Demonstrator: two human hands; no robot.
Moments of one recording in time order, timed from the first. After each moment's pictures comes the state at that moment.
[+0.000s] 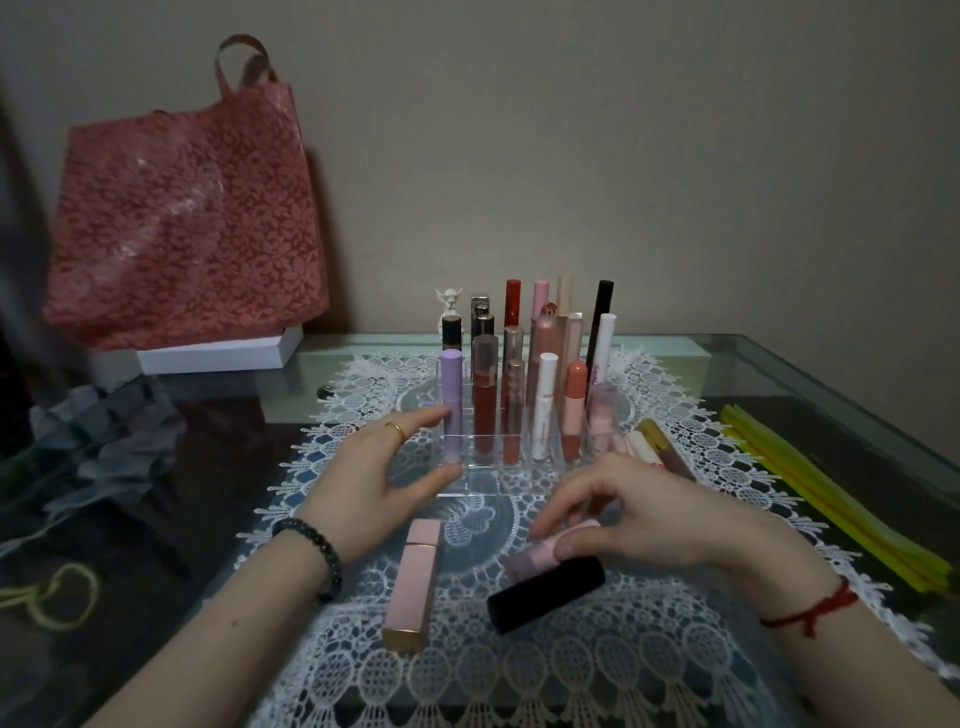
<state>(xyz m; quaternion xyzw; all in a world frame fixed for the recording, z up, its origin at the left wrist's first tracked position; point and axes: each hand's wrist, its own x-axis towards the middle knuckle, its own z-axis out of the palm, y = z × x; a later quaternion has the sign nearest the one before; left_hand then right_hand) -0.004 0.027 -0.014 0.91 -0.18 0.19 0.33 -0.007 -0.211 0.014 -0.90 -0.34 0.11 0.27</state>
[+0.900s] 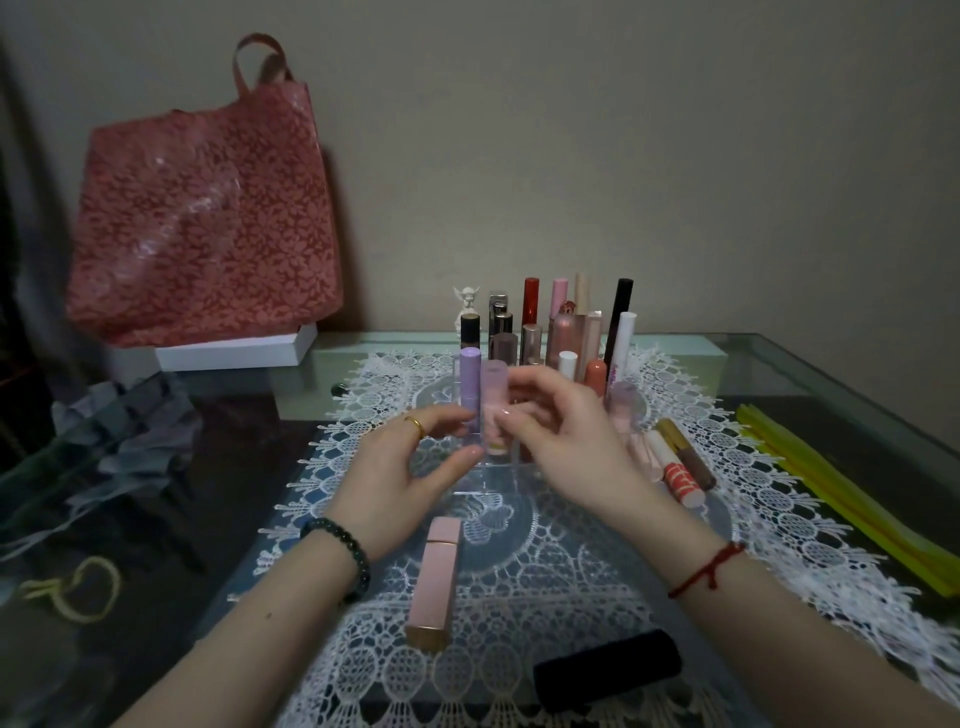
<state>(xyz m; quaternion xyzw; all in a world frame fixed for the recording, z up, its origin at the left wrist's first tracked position) -0.003 0.022 -0.016 0.86 -0.19 0.23 0.40 0.009 -0.140 0.014 -0.76 -0.24 -0.08 0.60</state>
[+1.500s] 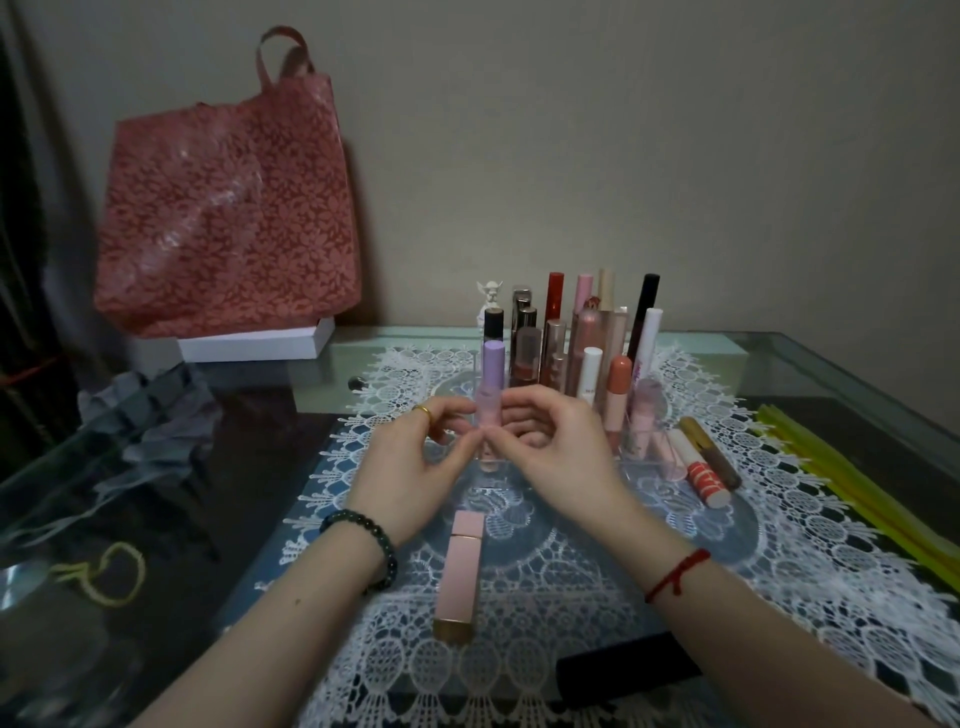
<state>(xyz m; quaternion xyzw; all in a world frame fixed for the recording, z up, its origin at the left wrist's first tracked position) 0.004 0.028 -0.023 0.87 -0.14 0.25 0.41 0.017 -0.119 -0.008 -0.78 -0.20 -0.13 0.58</state>
